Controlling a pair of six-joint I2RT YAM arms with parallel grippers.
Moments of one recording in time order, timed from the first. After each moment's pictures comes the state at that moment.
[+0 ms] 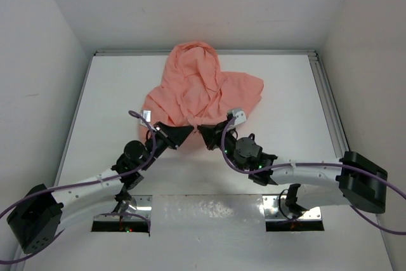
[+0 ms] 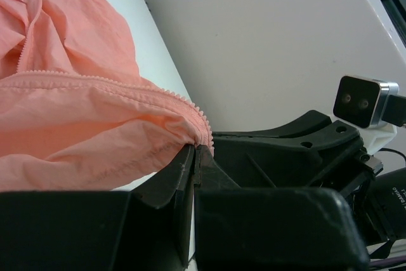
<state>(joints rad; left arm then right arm) -0.77 0.86 0.17 0.81 -0.08 -0.97 1.13 1.22 0.45 0.80 0.52 0.44</state>
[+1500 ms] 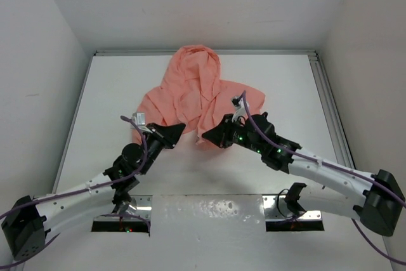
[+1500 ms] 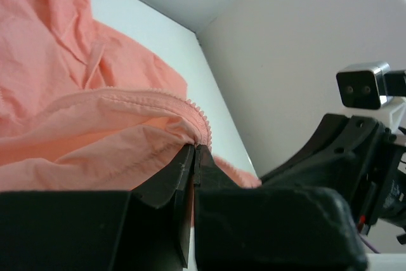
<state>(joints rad) -0.86 0.68 0.21 0.54 -0.37 -0.83 0.88 1.06 0.60 0.17 -0.09 0.73</state>
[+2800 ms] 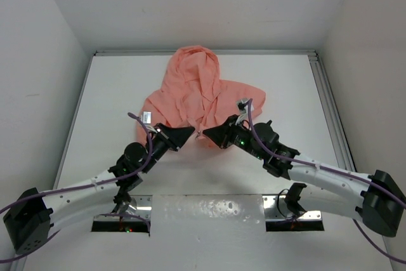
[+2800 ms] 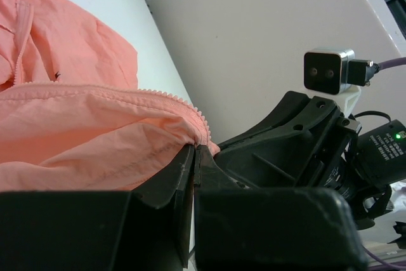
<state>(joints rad) -0.87 0.77 0.21 0.68 -0.20 -0.95 0.91 1.01 0.48 0.42 0.01 0.67</state>
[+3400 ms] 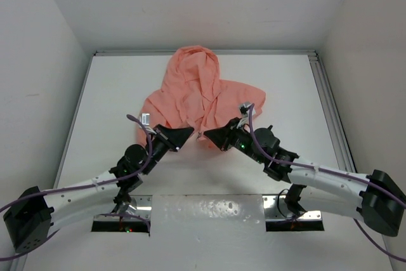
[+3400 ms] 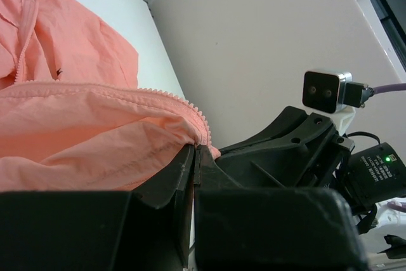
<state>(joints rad) -0.88 0.78 0.19 0.71 -0.25 -0.99 0.93 1.00 0.41 0.52 0.07 0.66</state>
